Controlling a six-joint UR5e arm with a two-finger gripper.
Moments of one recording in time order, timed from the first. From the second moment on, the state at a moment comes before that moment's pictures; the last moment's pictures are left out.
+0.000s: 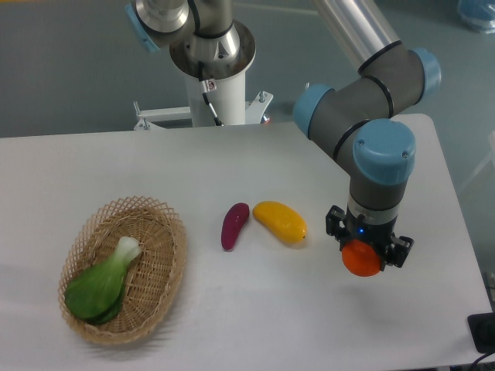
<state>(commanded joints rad) 2.56 -2.08 -1.37 -1.08 1.59 1.16</state>
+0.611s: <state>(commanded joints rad) 2.55 -2.08 -1.35 -1.10 1.58 1.14</state>
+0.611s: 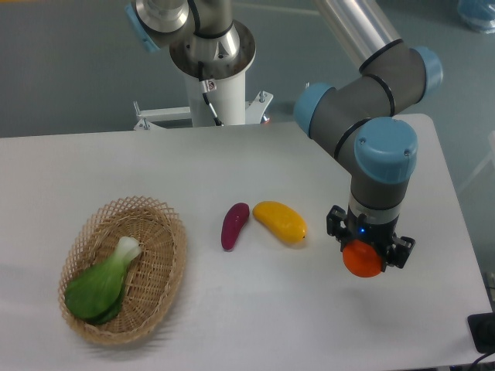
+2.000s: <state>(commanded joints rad) 2.14 -2.11 -1.36 -1.09 1.58 0.82</state>
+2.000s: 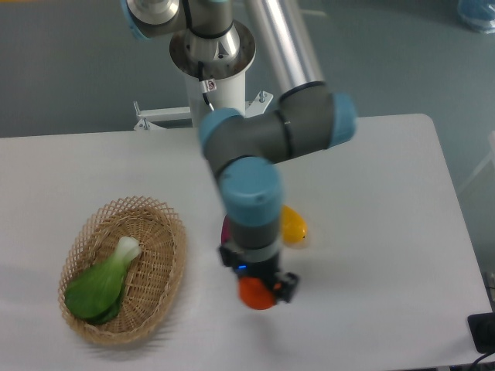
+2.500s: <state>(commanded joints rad) 2.01 -2.14 -1.36 -1.11 1.51 0.75</state>
